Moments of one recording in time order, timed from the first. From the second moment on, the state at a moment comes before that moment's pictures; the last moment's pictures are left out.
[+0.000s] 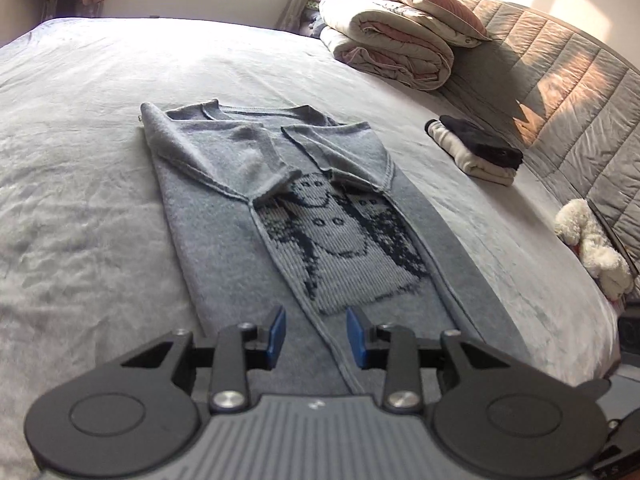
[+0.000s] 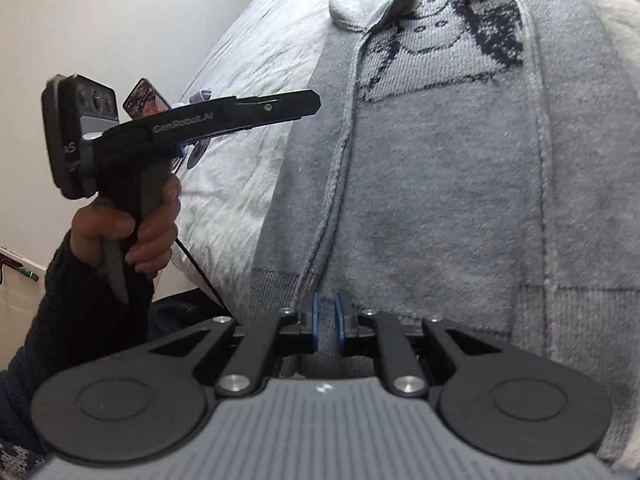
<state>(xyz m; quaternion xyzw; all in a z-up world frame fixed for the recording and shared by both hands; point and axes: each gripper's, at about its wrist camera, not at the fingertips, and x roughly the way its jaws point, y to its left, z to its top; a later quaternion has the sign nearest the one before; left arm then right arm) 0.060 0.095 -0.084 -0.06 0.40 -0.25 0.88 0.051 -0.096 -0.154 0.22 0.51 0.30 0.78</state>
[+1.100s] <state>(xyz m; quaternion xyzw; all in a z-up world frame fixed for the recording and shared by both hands) 0.220 0.149 -0.096 -0.12 0.31 -0.14 0.93 0.286 -0.149 -0.144 0.27 0.43 0.23 0.83</state>
